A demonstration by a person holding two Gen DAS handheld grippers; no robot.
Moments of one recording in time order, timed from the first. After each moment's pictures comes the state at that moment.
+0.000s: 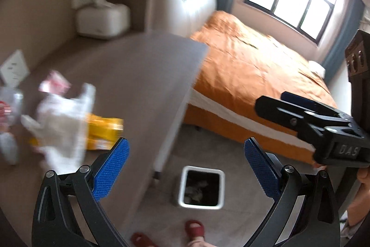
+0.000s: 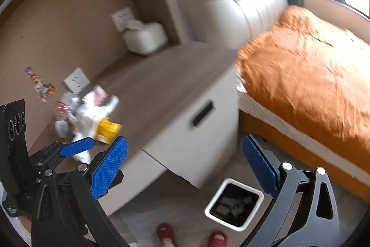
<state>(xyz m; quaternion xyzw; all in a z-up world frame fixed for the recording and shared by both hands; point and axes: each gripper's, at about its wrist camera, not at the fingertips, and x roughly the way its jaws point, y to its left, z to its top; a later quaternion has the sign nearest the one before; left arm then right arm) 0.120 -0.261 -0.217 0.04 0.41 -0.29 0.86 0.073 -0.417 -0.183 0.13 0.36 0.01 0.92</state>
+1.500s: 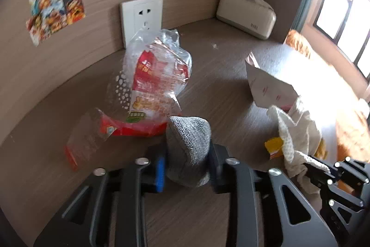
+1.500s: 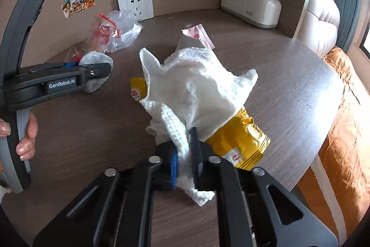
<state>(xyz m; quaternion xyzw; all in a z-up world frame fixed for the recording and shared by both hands) 0.235 -0.009 -0.258 -0.02 0.44 -0.13 0.89 0.149 -0.176 -0.251 -0.04 0.42 0.06 0.90</state>
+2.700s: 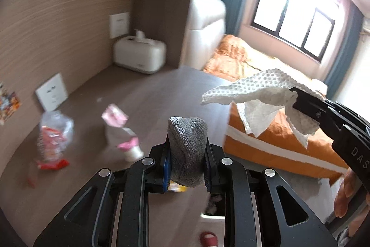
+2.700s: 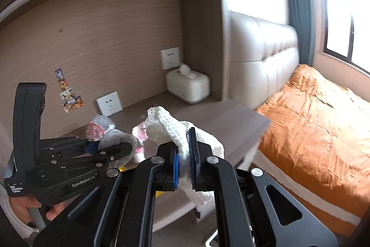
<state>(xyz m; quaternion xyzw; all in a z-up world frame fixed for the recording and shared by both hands) 0.139 -0.176 -0.136 0.03 0.36 -0.30 0.88 0.055 -0.309 -0.095 0.04 0.26 -0.02 0.96</state>
